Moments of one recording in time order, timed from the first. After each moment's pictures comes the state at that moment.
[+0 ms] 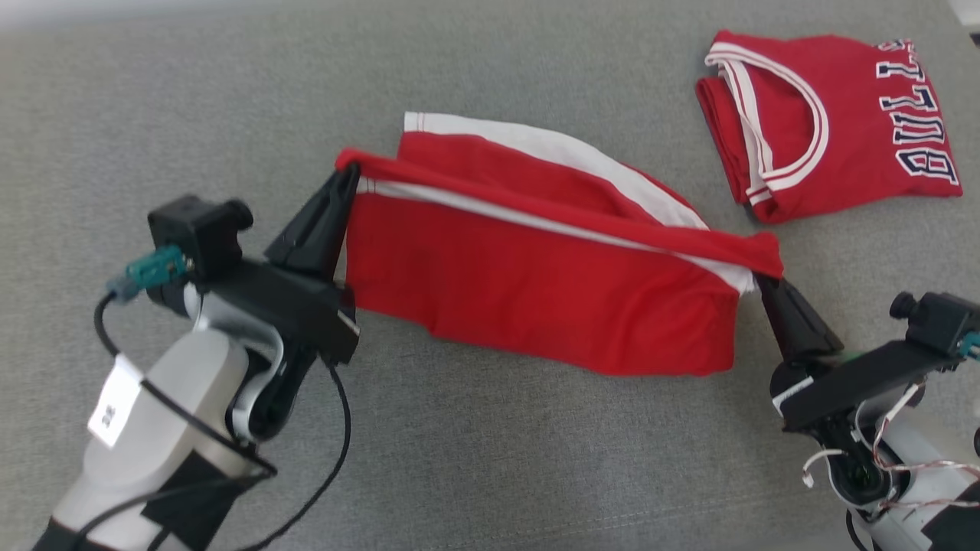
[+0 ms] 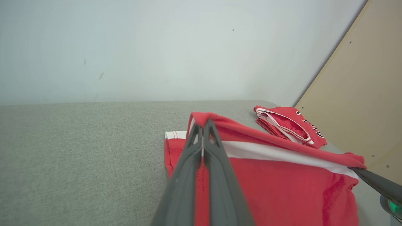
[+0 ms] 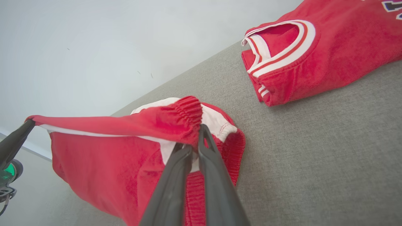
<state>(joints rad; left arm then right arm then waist) -0.69 0.34 -0.63 0.35 -0.89 -0.04 -0.18 -0.49 -0.48 0.67 0.33 1.16 0.13 -0.25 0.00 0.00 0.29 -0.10</state>
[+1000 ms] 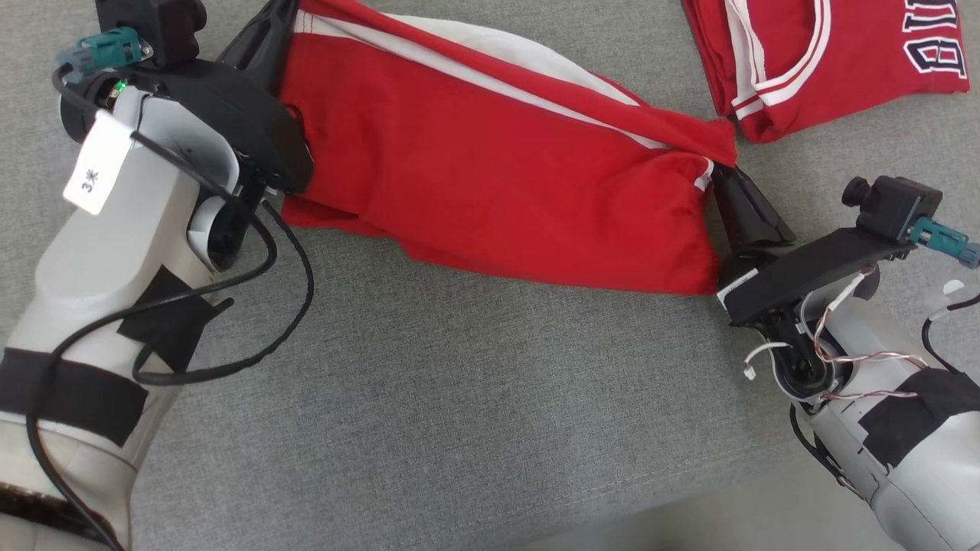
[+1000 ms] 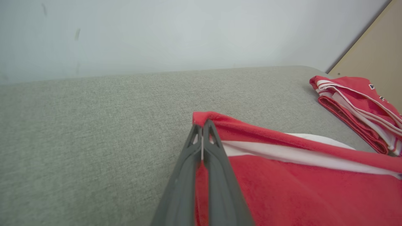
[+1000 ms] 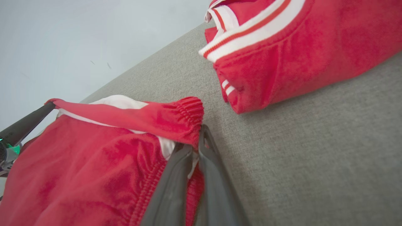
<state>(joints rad) -1.13 0.25 -0.65 0.83 -0.81 -0.10 -0.12 -0.78 -0.33 0.70 0.53 1.12 0.13 -0.23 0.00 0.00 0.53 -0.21</state>
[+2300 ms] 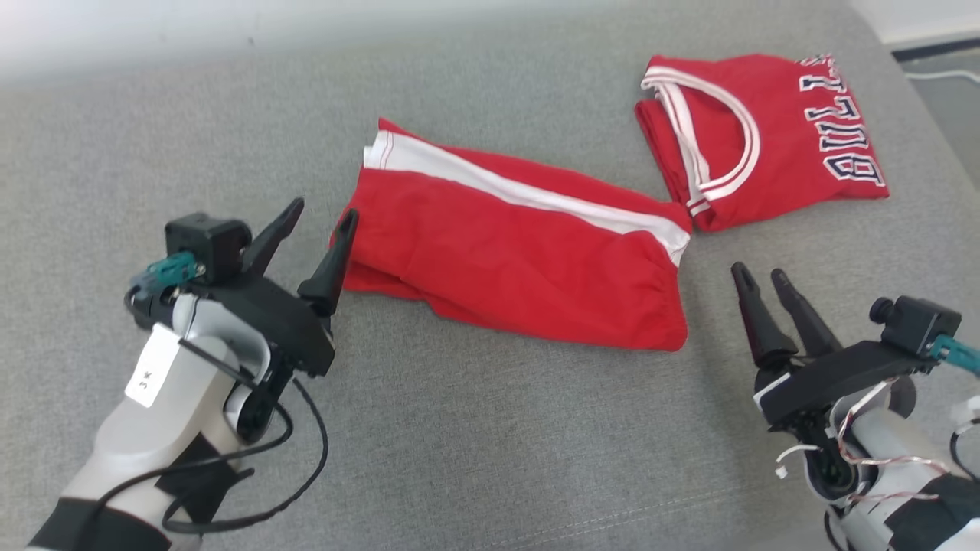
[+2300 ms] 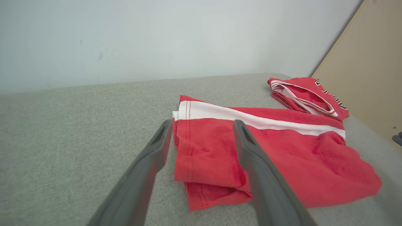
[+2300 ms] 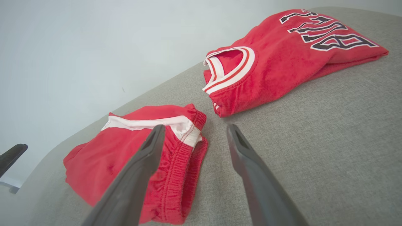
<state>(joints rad) -0.82 0.29 -0.77 0.77 -0.92 -0.13 -0.25 -0.55 -0.38 0.63 0.54 1.08 0.12 -0.25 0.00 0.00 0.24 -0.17</state>
